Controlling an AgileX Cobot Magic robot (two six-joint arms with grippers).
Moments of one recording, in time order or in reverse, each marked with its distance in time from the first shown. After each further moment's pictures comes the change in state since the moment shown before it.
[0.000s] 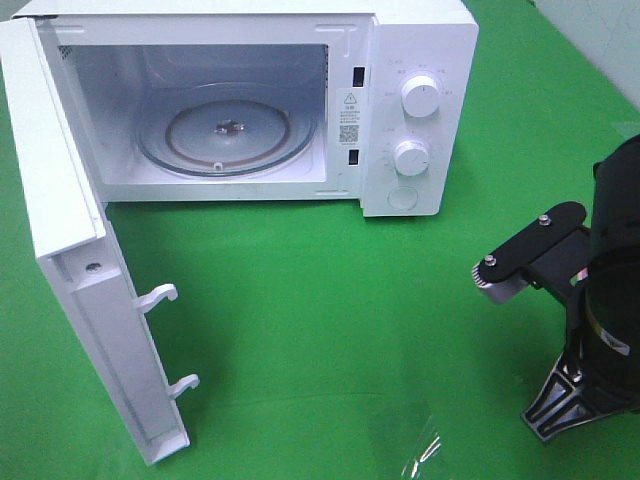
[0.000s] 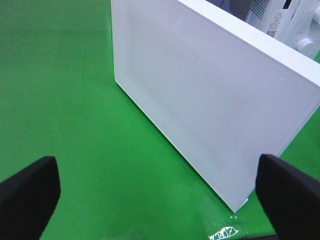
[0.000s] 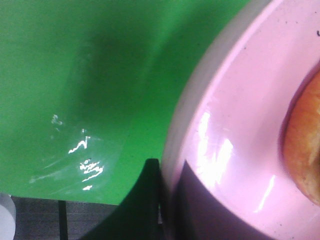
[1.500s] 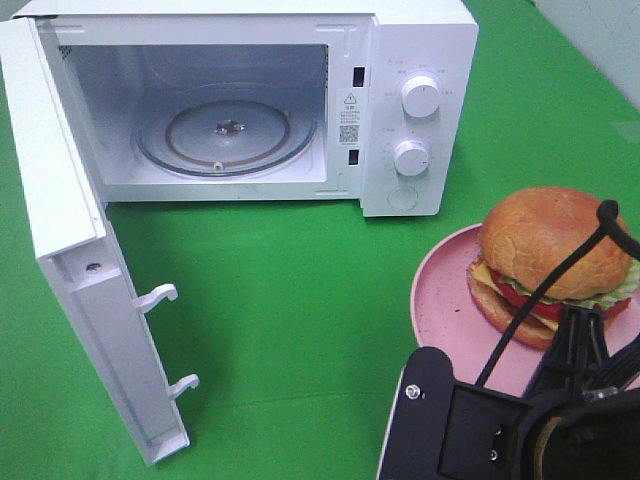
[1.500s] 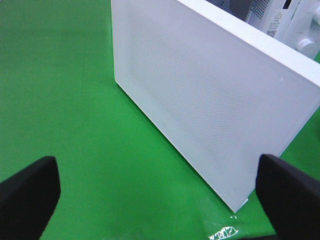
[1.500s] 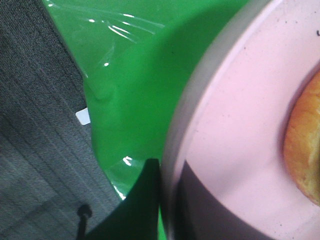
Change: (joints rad) left arm 0.000 0.000 0.000 0.000 0.000 0.000; right arm 0.522 -0.014 0.056 -0.074 -0.058 -0.184
